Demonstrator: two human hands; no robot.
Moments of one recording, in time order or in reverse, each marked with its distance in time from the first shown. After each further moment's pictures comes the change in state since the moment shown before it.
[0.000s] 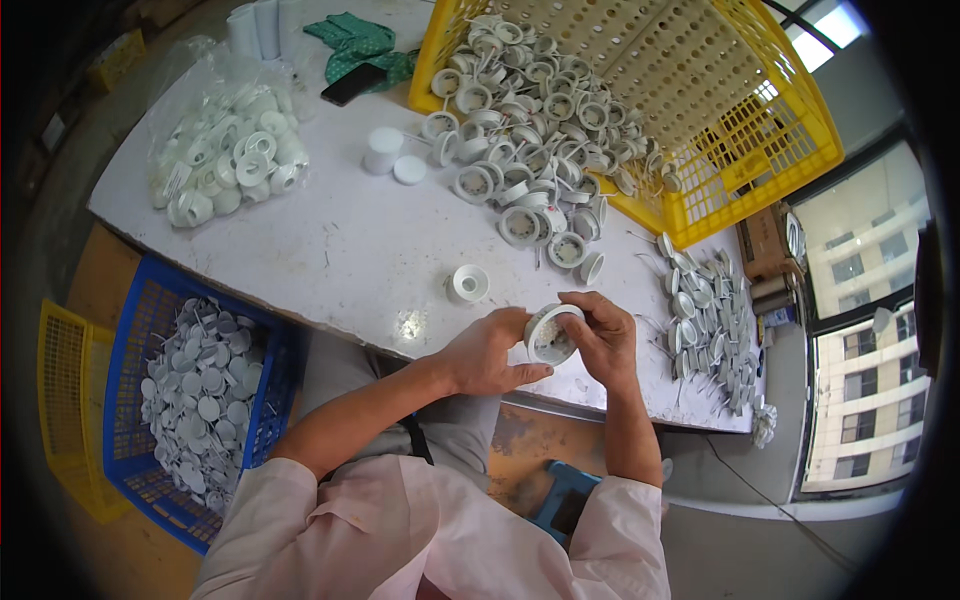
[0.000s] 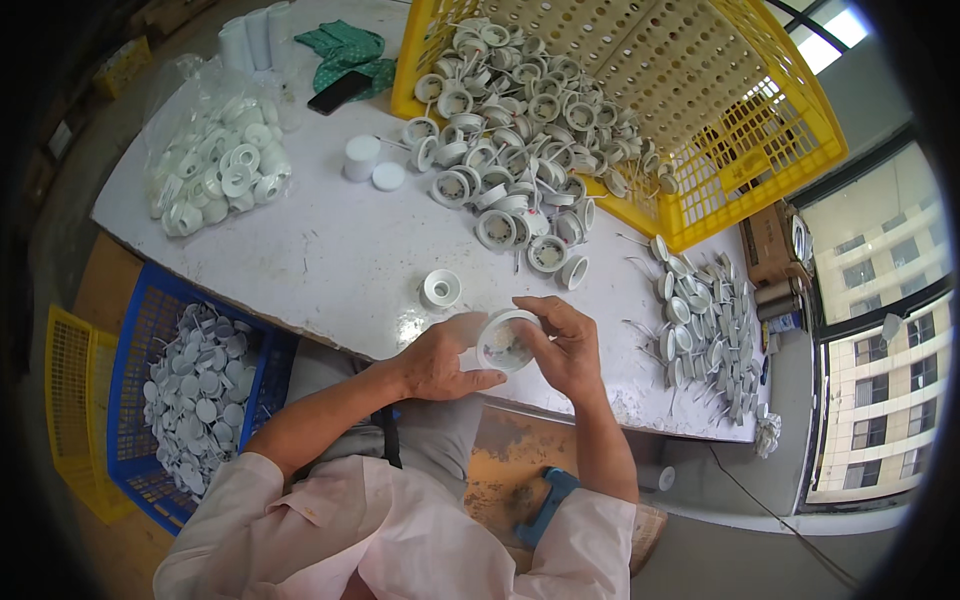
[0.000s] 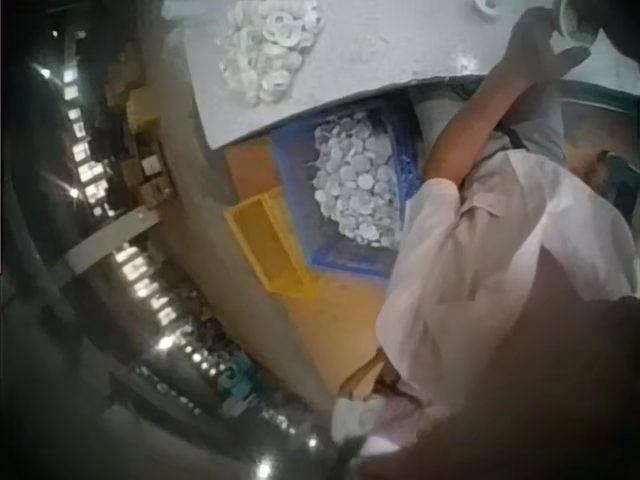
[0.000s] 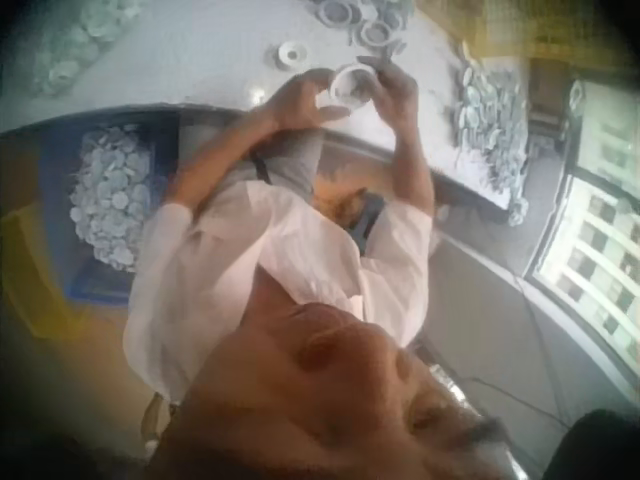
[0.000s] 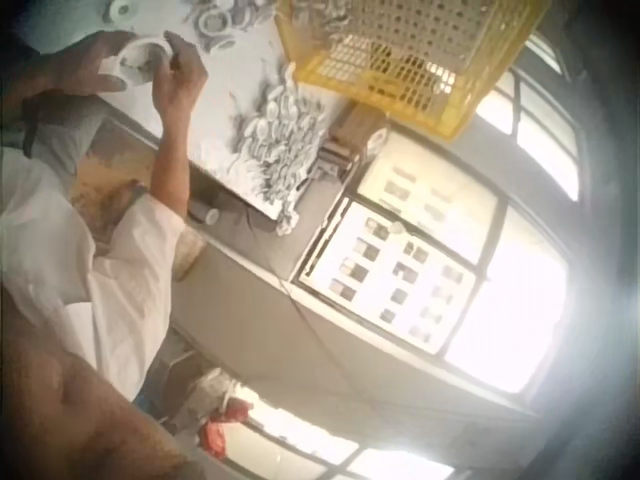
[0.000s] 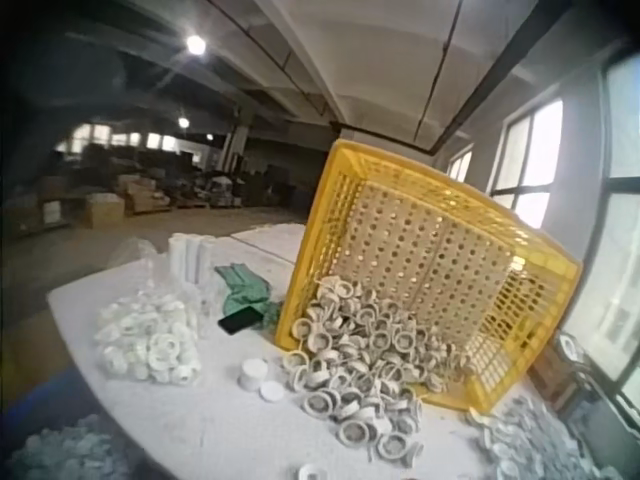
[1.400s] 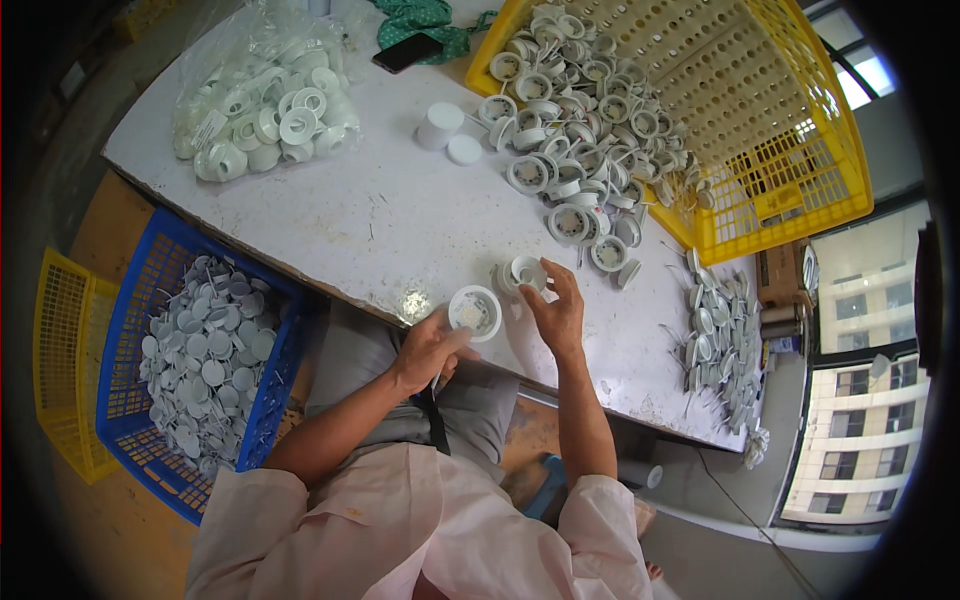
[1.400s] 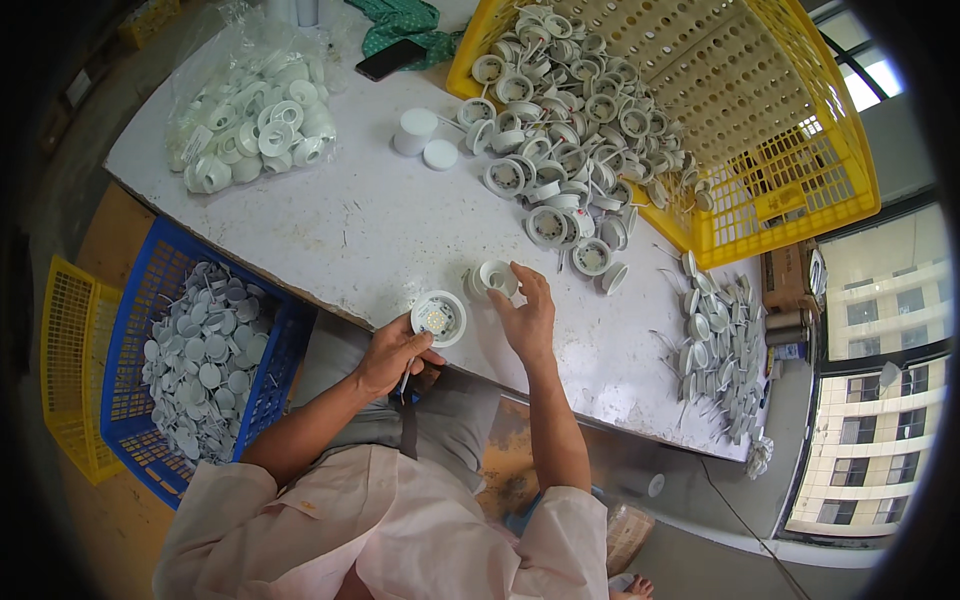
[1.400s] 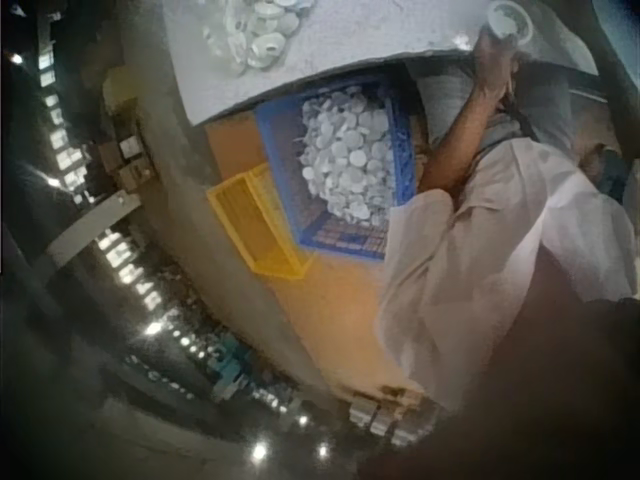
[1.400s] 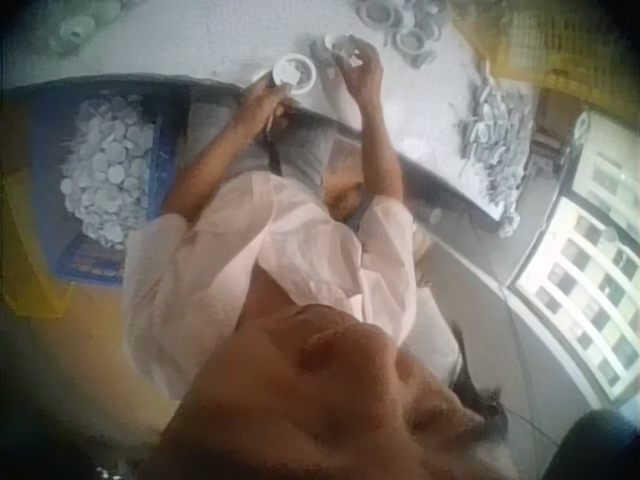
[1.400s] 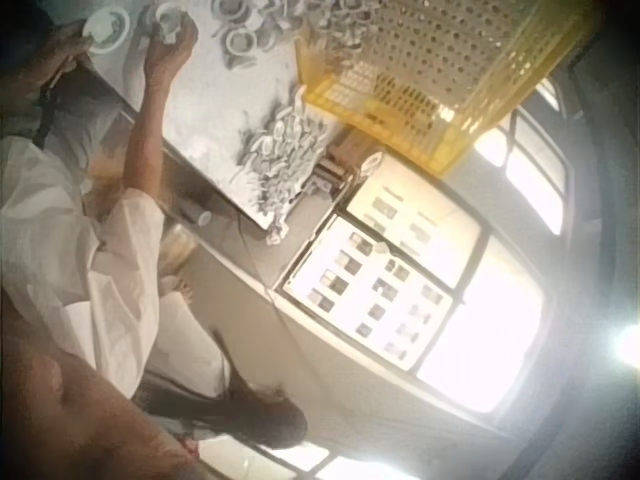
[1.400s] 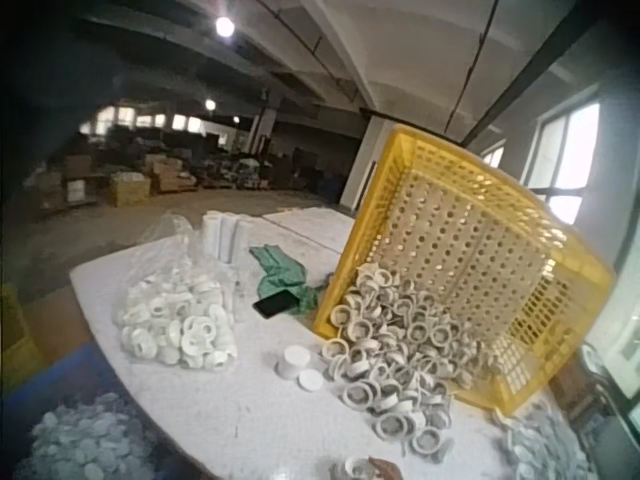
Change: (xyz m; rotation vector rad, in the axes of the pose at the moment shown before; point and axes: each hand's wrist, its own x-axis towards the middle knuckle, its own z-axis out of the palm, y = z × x) left_hand -0.119 -0.072 -0.024 -0.924 0.377 -0.675; right_hand 0.042 0.090 0.114 -0.377 0.178 -0.053
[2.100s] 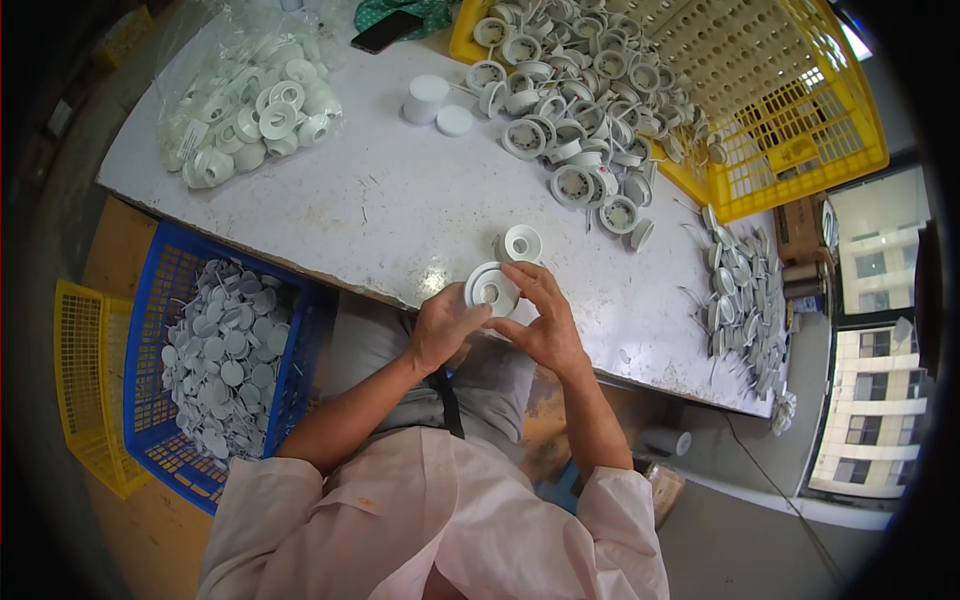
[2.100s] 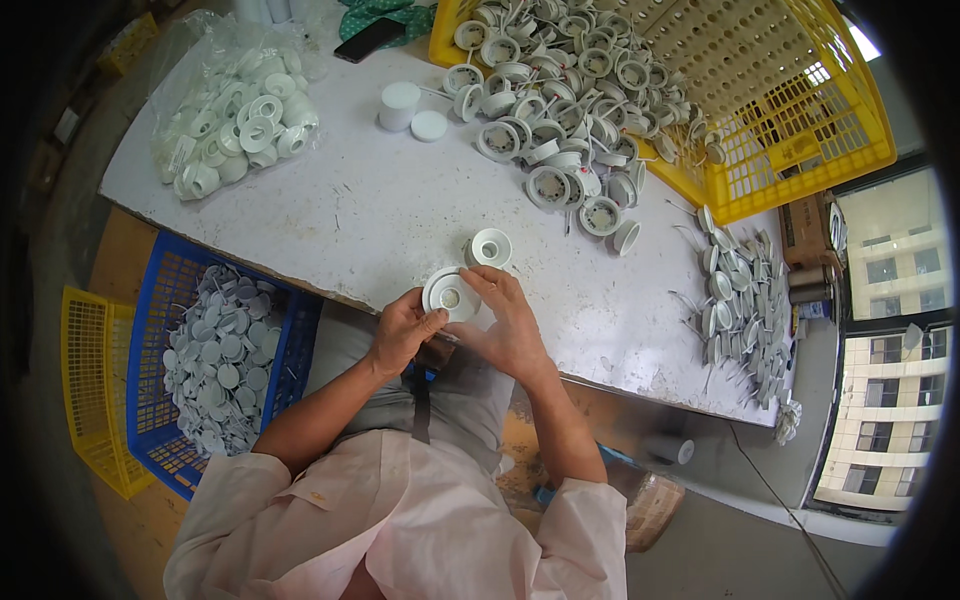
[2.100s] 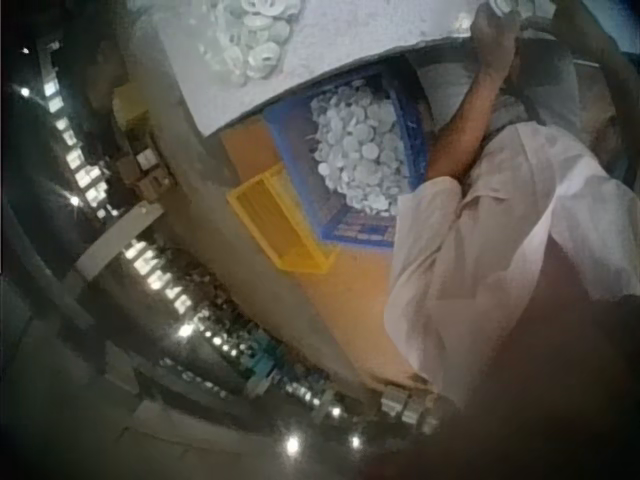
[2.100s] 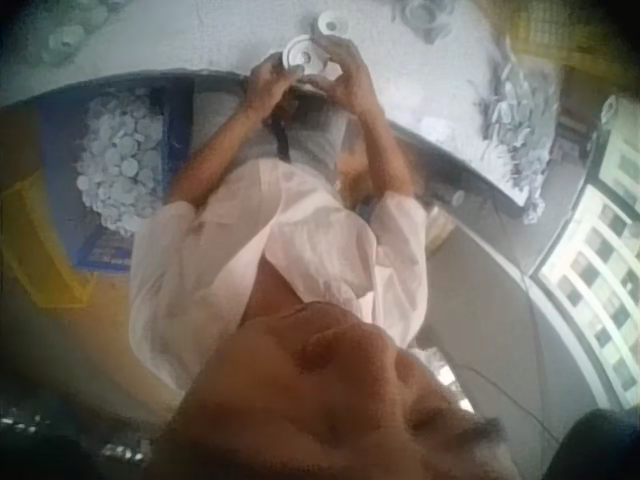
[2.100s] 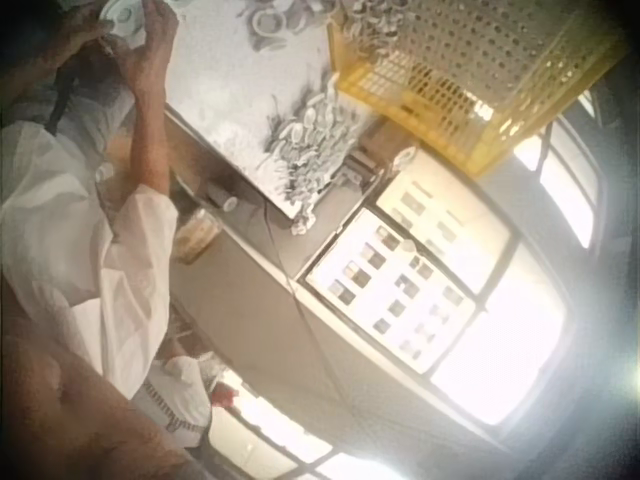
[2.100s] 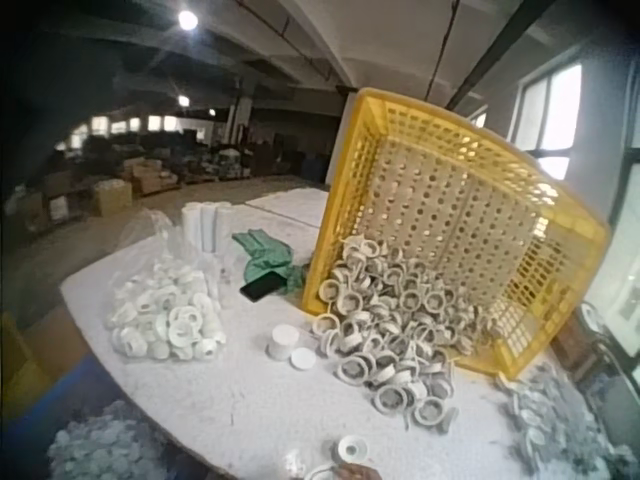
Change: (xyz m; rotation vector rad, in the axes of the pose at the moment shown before) left_hand 0.013 -0.003 0.015 0.189 0.053 0.193; right_hand -0.039 -0.059 -0.017 0.184 -0.291 -0.047
